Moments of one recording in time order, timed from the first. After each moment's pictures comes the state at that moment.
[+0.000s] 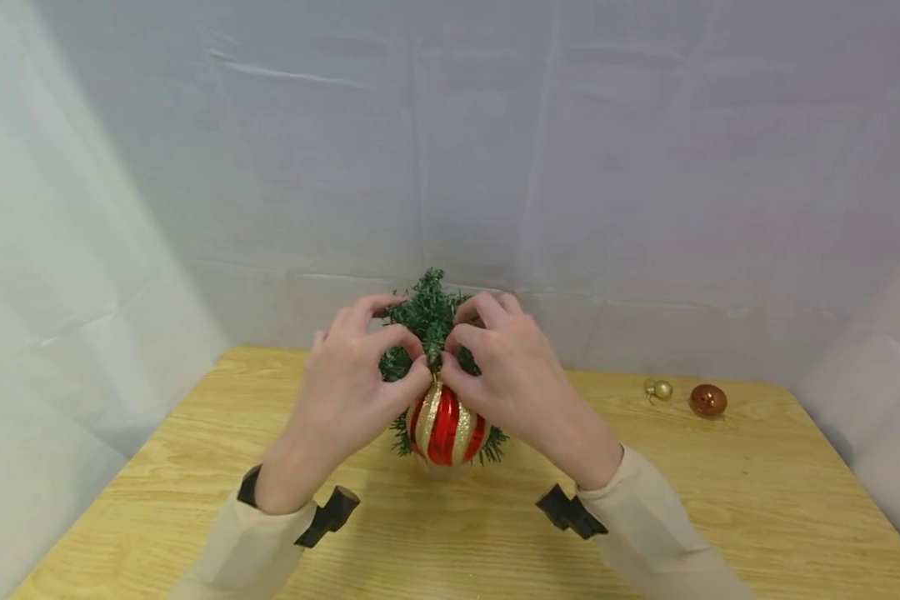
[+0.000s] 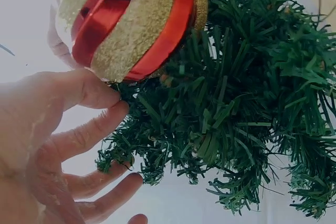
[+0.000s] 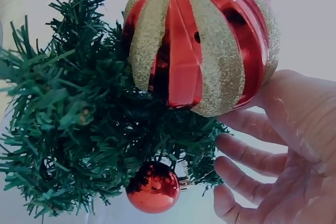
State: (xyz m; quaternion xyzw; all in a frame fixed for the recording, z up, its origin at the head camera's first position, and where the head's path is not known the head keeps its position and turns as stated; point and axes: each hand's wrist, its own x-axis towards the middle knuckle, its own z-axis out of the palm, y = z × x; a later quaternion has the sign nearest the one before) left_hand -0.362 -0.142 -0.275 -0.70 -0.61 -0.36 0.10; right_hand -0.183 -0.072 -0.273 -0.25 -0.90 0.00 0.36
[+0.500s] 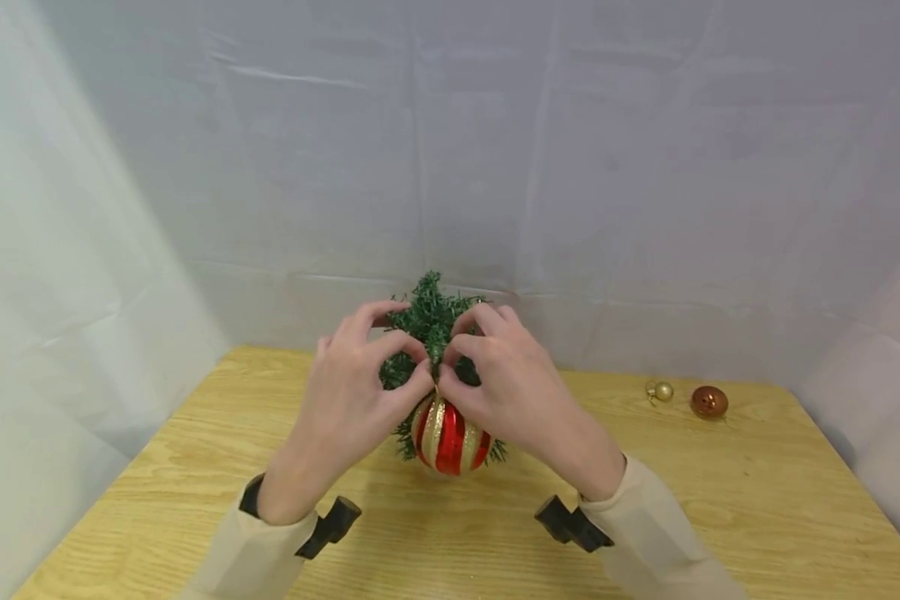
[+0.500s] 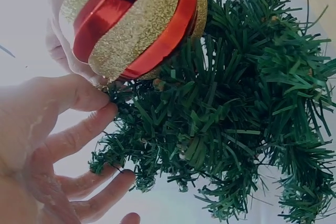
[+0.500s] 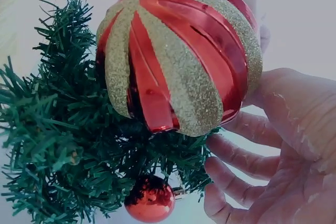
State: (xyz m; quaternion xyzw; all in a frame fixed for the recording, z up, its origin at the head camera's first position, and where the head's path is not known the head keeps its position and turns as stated) left_hand -0.359 -0.144 -0.283 -0.70 -0.59 -0.38 0.11; right_hand -0.182 -0.079 -0.274 -0.27 -0.90 0.06 0.33
